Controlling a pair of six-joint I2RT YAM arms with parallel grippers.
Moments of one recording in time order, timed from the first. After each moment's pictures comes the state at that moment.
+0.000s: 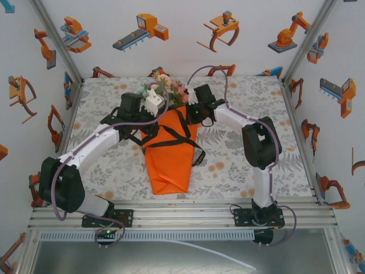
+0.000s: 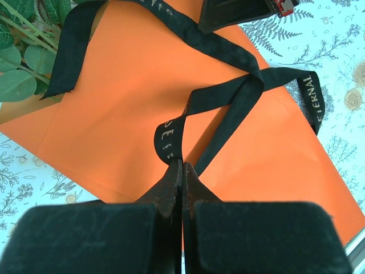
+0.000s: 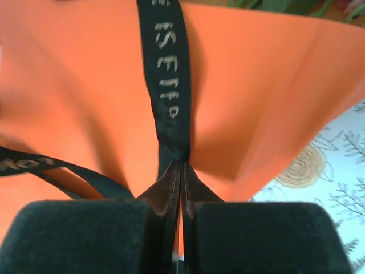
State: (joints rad) left arm -0.48 1.45 1.10 -0.36 0.31 0.20; right arm 0.51 2.04 1.54 -0.33 -0.35 0.18
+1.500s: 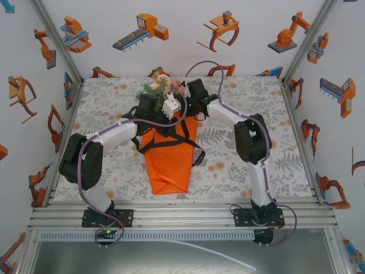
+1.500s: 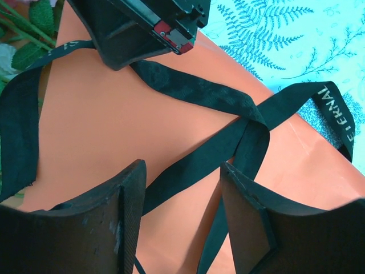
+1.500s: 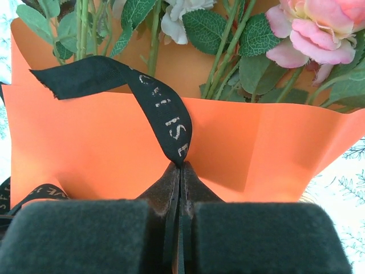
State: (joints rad) left arm -0.54 1.73 1.16 -0.16 0.41 0.35; right arm 0.54 2.18 1.74 -0.35 -0.22 0.31
